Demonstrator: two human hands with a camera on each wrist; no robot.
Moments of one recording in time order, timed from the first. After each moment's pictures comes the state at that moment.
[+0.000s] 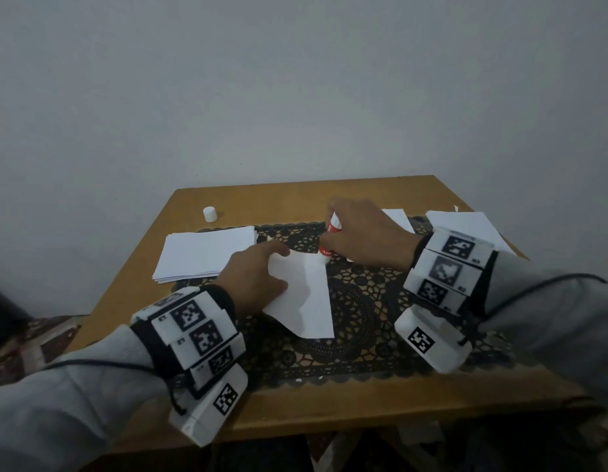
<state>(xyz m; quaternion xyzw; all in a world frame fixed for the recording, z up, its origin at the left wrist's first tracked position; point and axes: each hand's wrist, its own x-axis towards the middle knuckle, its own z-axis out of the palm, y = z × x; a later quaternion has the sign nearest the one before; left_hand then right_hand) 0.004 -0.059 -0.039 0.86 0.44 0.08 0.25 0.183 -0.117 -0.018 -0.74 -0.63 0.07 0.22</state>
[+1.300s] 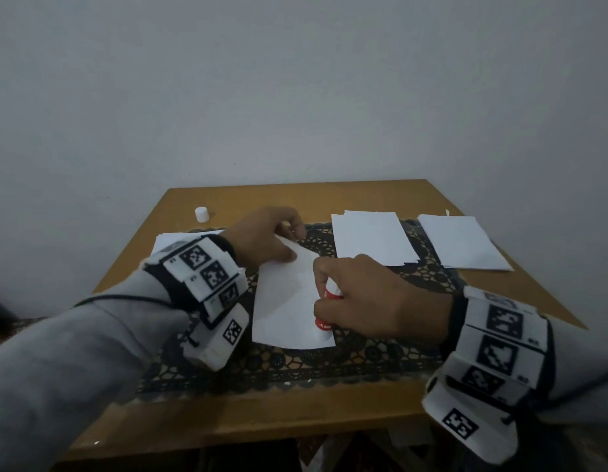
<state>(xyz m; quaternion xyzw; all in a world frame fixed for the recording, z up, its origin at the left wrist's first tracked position) 0.033 -0.027 -0.011 0.90 0.31 0.11 0.27 0.152 -0.181 -0.026 -0.69 -0.68 0.16 0.17</state>
